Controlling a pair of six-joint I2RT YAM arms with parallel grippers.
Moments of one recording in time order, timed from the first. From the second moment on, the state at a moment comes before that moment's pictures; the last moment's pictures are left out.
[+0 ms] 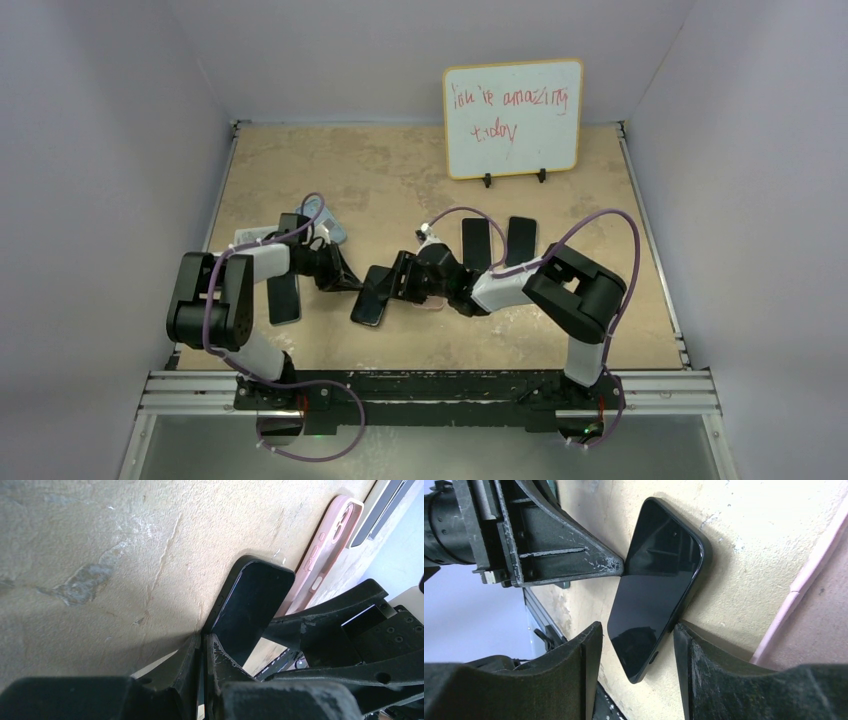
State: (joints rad) left arm -0.06 1.59 0.64 -0.26 0.68 -0.50; right arm 0.96 1.84 0.80 0.49 -0.12 1.11
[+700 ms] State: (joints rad) left arm -0.06 1.58 0.61 -0.25 0.71 -0.52; right arm 0.96 1.85 0.76 0.65 -0.10 1.21
